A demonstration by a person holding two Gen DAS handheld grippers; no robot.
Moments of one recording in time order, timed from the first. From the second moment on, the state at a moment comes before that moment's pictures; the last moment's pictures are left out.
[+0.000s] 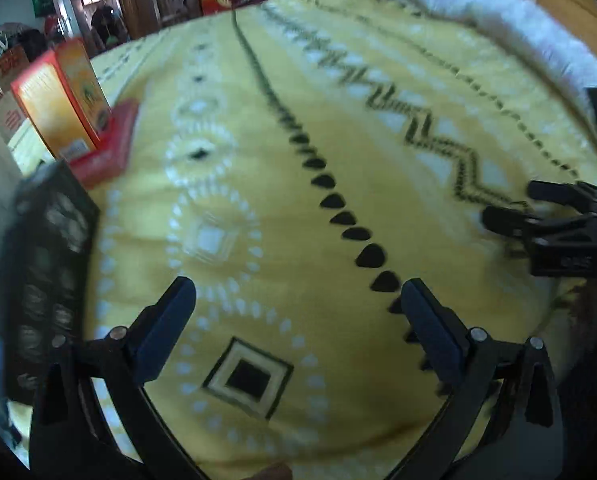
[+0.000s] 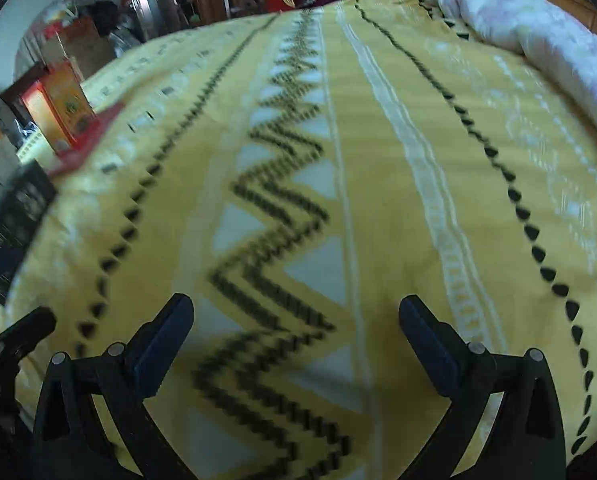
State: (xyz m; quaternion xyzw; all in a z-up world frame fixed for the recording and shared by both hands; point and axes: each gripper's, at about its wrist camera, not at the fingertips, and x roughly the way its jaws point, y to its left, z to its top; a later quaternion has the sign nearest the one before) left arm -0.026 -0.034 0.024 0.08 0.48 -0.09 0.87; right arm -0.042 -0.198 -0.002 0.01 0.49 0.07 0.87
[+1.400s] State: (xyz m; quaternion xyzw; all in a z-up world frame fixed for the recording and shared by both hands) left arm 0.015 -0.045 -0.009 0.07 0.46 -0.11 0.88; right arm -0.038 -0.189 -0.027 -0.03 0.43 0.09 0.90
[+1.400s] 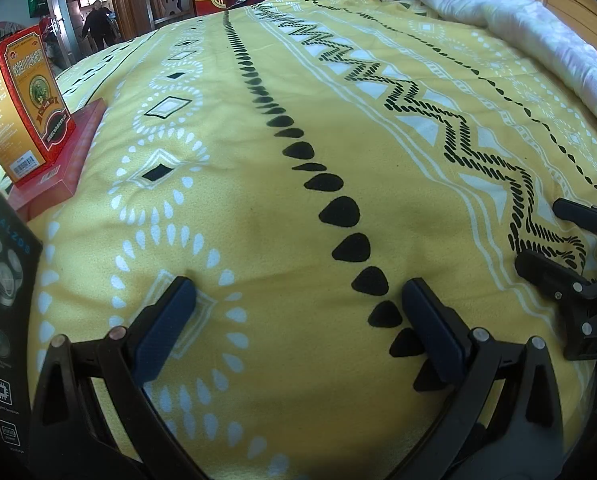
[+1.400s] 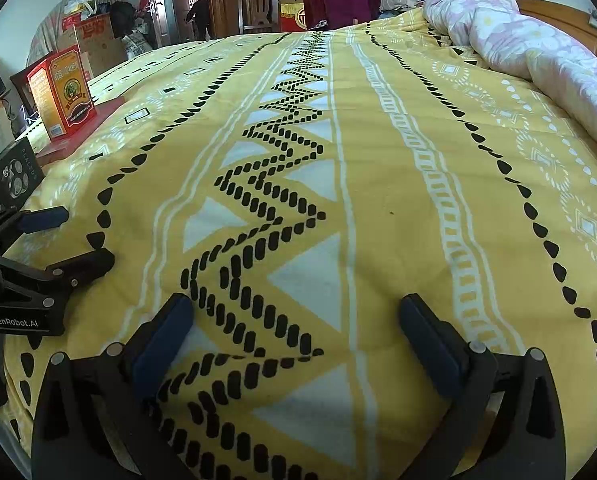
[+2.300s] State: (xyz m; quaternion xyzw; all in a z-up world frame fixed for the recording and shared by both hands) left arm 0.015 -0.046 -0.009 0.07 0.46 -0.11 0.88; right arm -0.039 -0.189 -0.027 -0.03 0.43 0.09 0.90
